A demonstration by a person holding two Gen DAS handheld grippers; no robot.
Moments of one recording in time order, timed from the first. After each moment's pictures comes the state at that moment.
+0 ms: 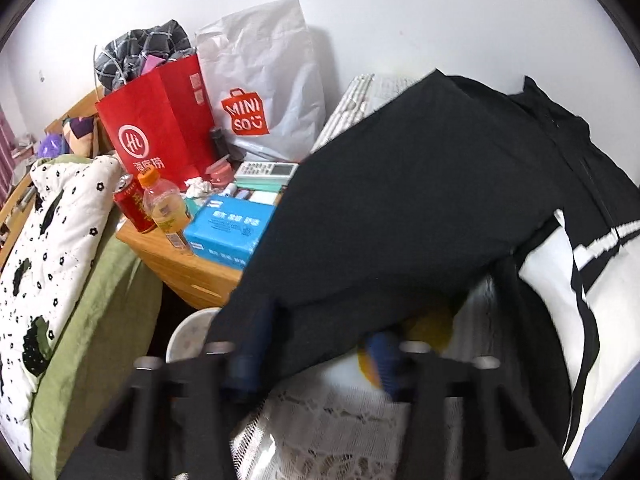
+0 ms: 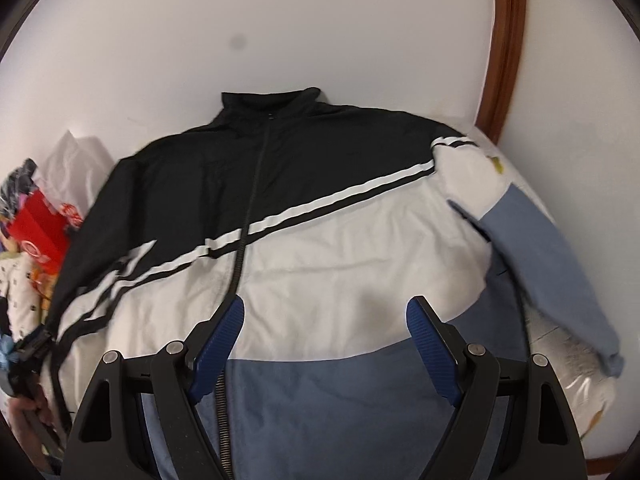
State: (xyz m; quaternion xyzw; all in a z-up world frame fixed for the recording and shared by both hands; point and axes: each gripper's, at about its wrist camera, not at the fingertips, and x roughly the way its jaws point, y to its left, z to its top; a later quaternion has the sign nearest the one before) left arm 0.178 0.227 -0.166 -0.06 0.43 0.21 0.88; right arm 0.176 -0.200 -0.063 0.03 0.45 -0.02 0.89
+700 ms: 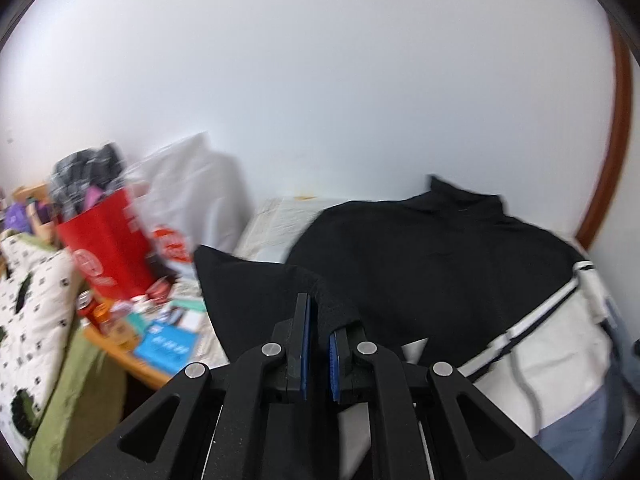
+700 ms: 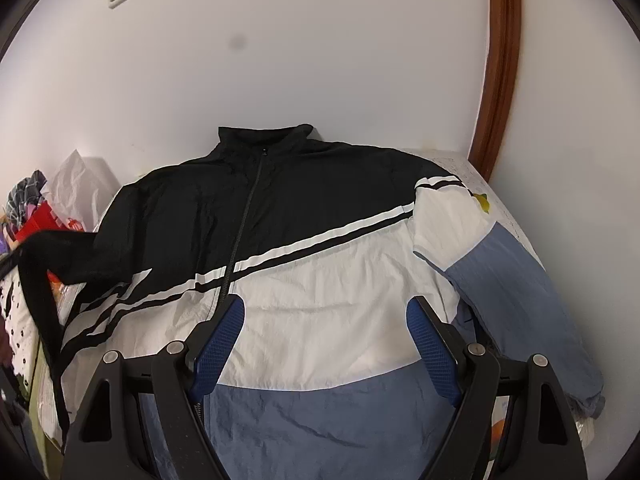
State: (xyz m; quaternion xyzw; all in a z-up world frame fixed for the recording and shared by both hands) left arm 0.246 0.127 -0.027 -0.04 0.33 0.11 0.94; right arm 0.180 -0.239 -0.029 0.03 0.41 0.00 0.91
